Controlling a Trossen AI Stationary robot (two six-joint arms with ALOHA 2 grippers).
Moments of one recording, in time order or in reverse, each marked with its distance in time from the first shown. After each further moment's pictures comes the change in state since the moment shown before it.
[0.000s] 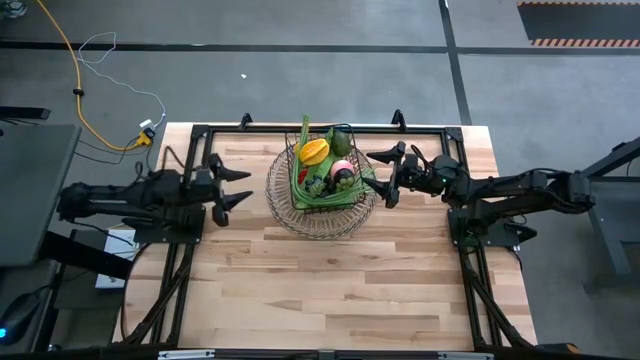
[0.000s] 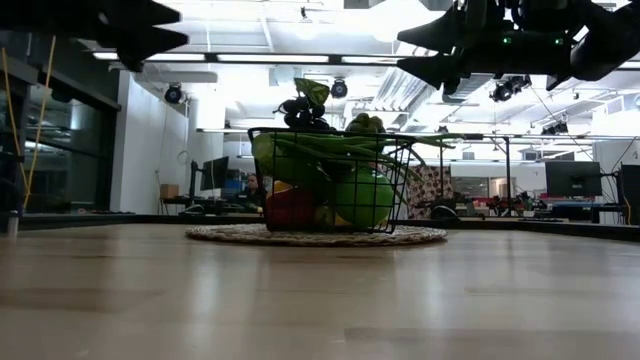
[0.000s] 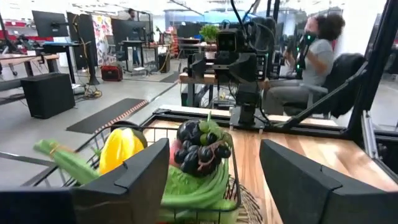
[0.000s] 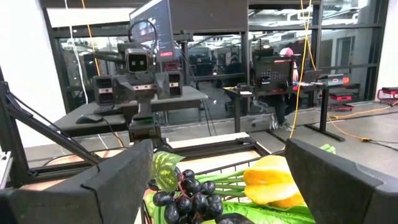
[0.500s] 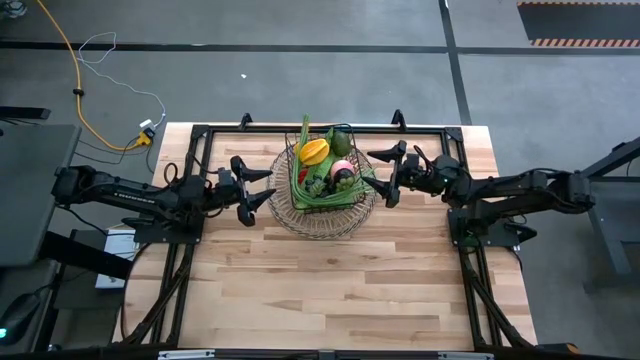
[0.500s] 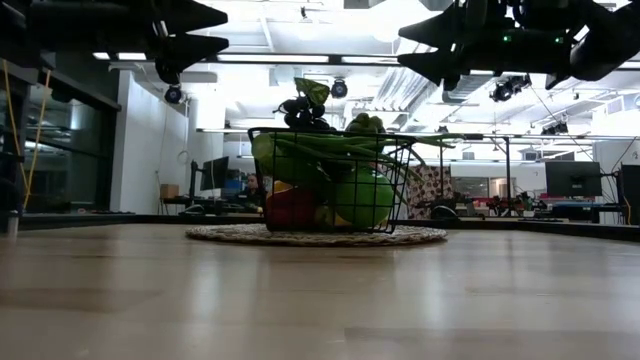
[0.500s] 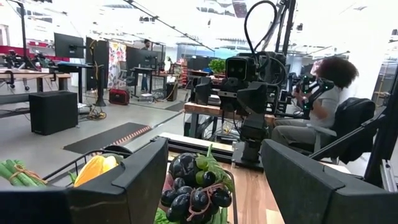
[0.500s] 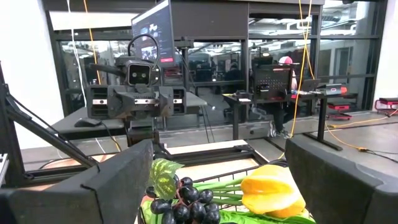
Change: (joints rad) left arm -0.016 0.451 -0.093 0.712 -0.070 -0.038; right arm 0.000 -0.001 0.000 0.027 0.000 -0.025
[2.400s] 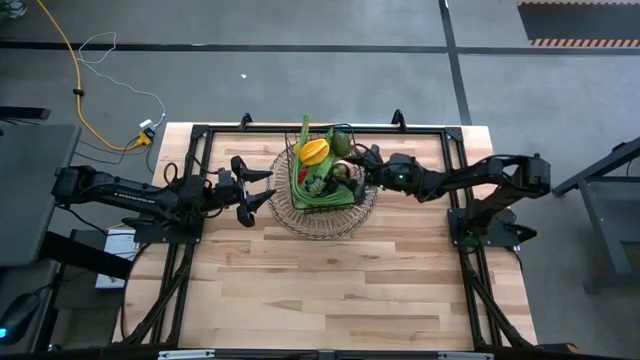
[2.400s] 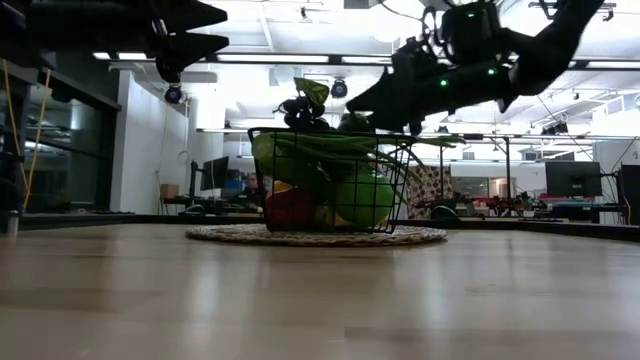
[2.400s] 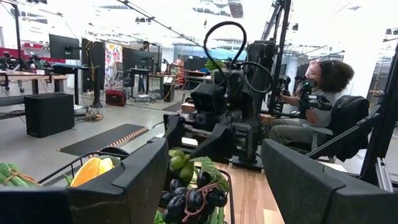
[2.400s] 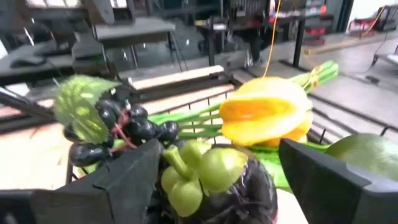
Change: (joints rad) left arm 0.000 0.000 0.000 0.002 0.015 0.008; right arm -0.001 0.396 0.189 -0.094 0.115 0.051
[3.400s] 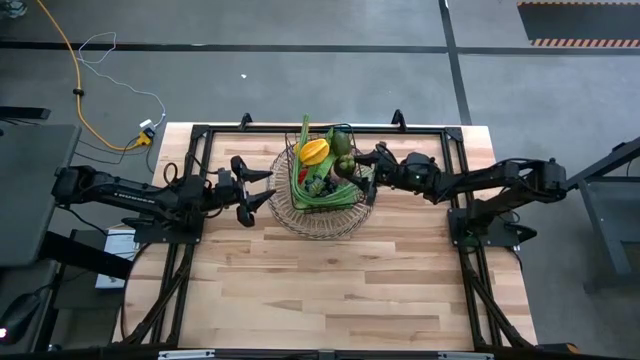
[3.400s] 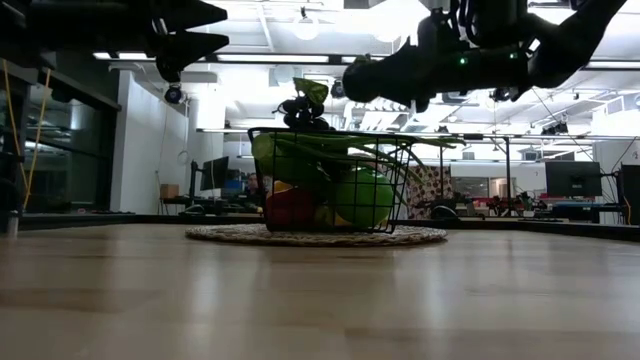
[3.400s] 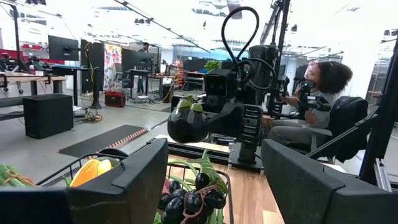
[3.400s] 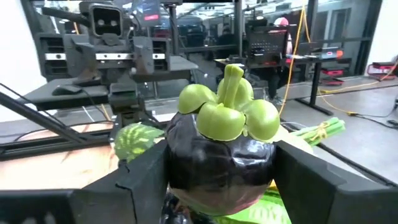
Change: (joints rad) left arm 0.000 0.000 0.001 0.004 0.003 0.000; right arm 0.002 -0.125 -0.053 0.071 -0.077 -0.049
